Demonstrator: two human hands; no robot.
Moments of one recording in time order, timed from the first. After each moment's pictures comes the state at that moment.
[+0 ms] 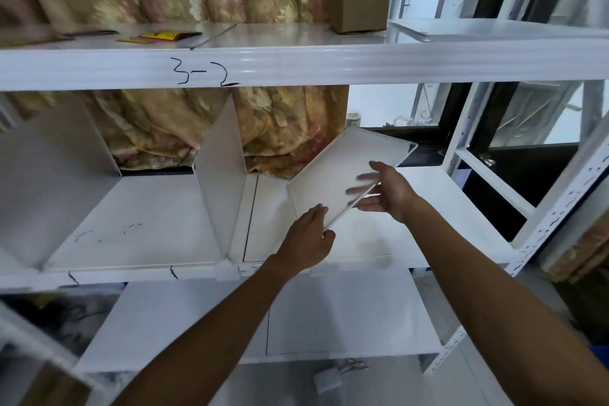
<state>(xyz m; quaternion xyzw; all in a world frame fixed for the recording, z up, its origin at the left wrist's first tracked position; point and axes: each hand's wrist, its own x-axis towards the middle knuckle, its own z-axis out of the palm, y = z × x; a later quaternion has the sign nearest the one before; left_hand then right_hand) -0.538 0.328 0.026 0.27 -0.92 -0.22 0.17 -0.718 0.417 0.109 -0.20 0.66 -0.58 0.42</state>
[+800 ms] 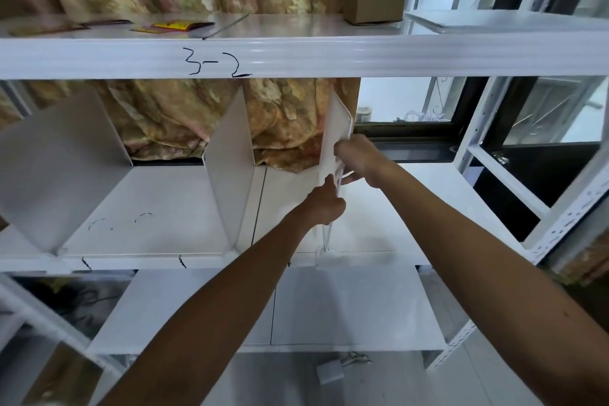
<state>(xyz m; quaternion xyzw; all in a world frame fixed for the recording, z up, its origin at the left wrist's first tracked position) -0.571 0.312 0.088 0.33 -0.86 -0.38 0.05 -0.658 0.367 0.173 -0.35 0.75 -0.46 0.32</state>
